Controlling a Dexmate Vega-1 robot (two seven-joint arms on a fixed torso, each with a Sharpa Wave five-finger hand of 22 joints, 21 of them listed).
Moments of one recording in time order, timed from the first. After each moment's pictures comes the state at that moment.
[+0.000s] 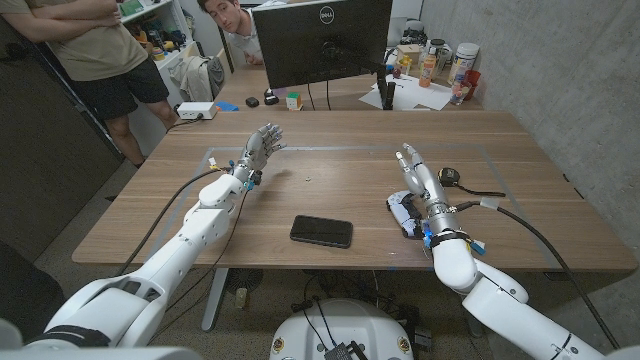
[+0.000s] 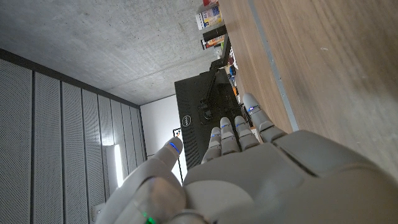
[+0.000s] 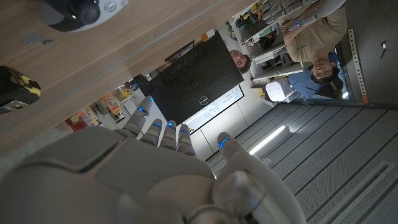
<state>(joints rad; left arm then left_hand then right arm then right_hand) 0.72 0.42 0.34 -1.09 -0.58 -0.27 -0.20 0.07 0.09 0.59 0.17 0.20 0.02 0.09 0.19 0.19 0.12 0.04 0.20 0.19 0.03 0.04 0.23 0.21 0.00 0.04 0.86 0.18 -1.33 -0.67 -0.41 -2.10 -0.20 -0.22 -0.60 0.04 0.08 0.50 0.15 0.20 -0.01 0.03 0.19 0.19 -0.03 0.04 0.22 0.17 -0.09 0.01 0.22 0.18 -0.17 -0.02 0.91 0.18</state>
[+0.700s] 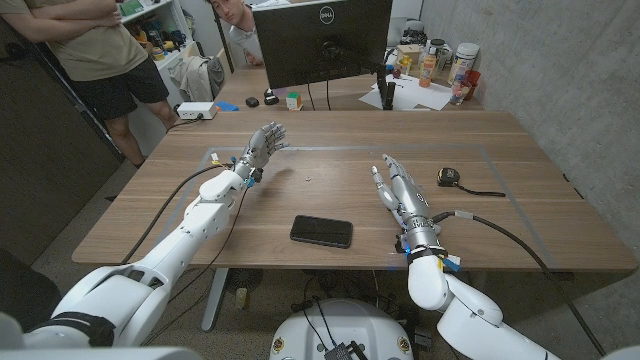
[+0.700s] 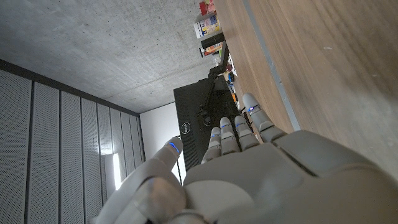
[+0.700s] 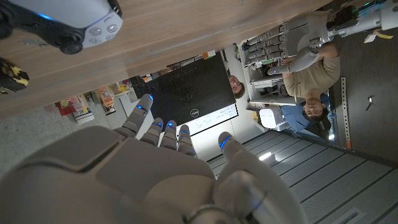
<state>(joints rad) 0.66 0.41 0.36 -1.02 -0.57 -0.27 -0.26 0.07 0.09 0.59 0.17 0.20 0.02 0.09 0.19 0.19 0.12 0.04 0.20 0.19 0.03 0.04 0.23 0.21 0.00 0.04 0.86 0.18 -1.31 -0.61 -0.63 -2.19 -0.47 -0.49 -0.60 0.05 0.09 0.49 0.14 0.20 -0.02 0.02 0.18 0.19 -0.03 0.04 0.21 0.17 -0.09 0.00 0.22 0.18 -0.17 0.04 0.91 0.18</state>
